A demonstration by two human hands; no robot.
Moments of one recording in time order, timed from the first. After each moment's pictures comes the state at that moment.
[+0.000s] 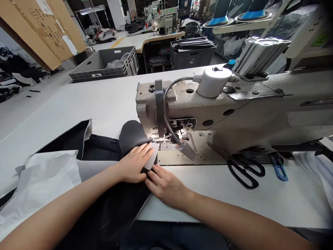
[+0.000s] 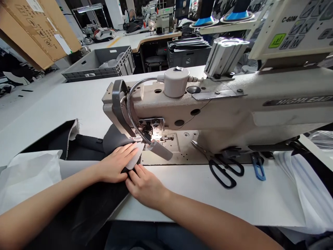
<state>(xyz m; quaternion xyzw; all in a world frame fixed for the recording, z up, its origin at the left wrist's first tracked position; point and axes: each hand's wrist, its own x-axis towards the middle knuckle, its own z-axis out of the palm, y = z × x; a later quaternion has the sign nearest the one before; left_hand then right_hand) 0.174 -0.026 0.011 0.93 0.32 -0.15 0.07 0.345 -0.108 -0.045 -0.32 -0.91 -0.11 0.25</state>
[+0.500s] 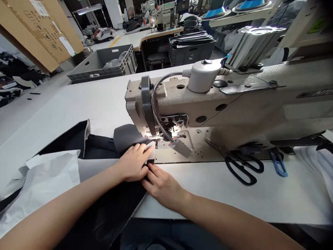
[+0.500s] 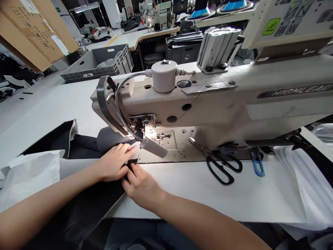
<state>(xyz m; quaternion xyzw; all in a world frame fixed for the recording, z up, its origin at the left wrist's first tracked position) 0.203 -0.037 0.030 0.91 0.38 -0.18 0.03 0.340 -0.115 -0.052 -0.34 -0.89 -0.10 0.28</state>
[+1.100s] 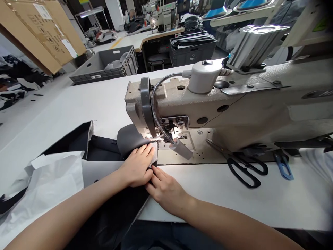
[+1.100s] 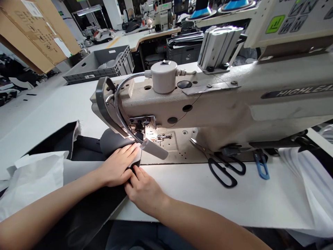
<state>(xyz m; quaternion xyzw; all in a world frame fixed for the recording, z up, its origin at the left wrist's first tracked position) 0.211 -0.043 0.026 0.90 0.39 -0.19 0.07 0.345 -0.121 -0.054 -0.35 -0.89 -0.11 0.29</state>
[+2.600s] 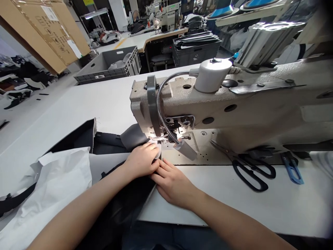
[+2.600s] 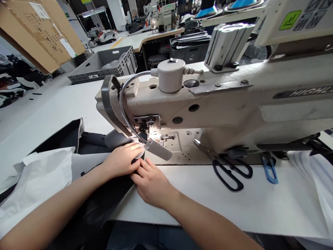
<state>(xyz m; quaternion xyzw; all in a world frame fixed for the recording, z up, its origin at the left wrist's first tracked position) 0.219 -0.028 0.028 0.92 0.39 -0.07 0.06 0.370 -0.108 -0.038 -0.36 -0.89 0.12 0.24</state>
